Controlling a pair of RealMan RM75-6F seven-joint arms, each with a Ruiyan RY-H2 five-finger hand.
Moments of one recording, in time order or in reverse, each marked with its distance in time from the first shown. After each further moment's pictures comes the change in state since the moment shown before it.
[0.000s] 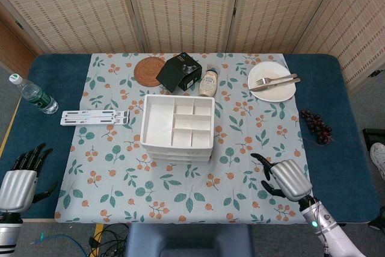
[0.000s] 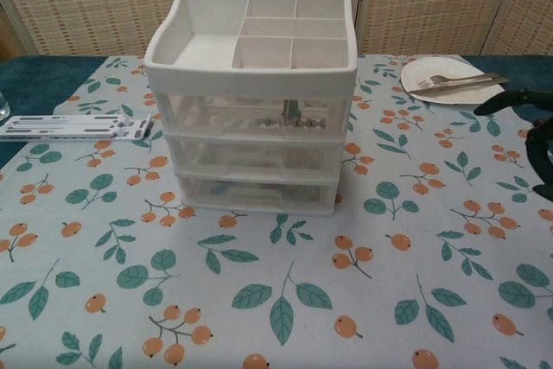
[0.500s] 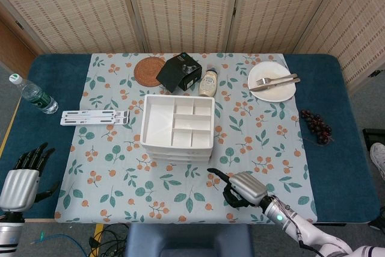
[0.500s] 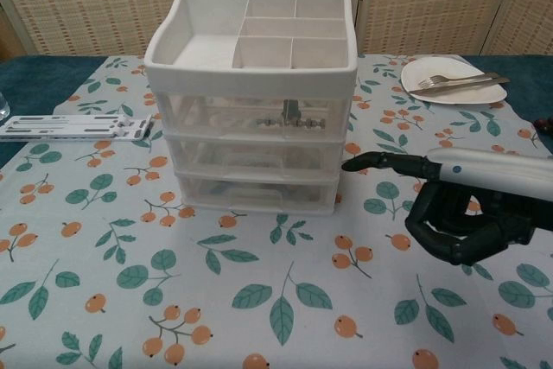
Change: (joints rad) left arm -0.008 -0.003 0.000 -0.010 0.003 -0.009 0.017; right arm 0.219 -0.104 -0.012 -0.044 0.050 -0.306 0.327
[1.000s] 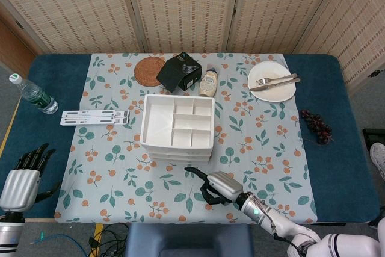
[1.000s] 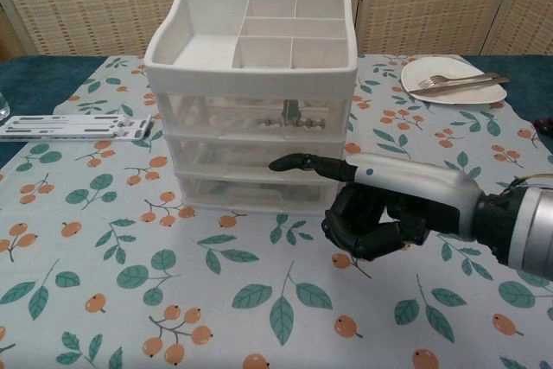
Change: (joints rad) left arm -0.001 -0.001 0.003 0.007 -0.003 -0.005 -0.002; right arm 0.080 -0.209 0.032 0.137 0.011 0.012 0.150
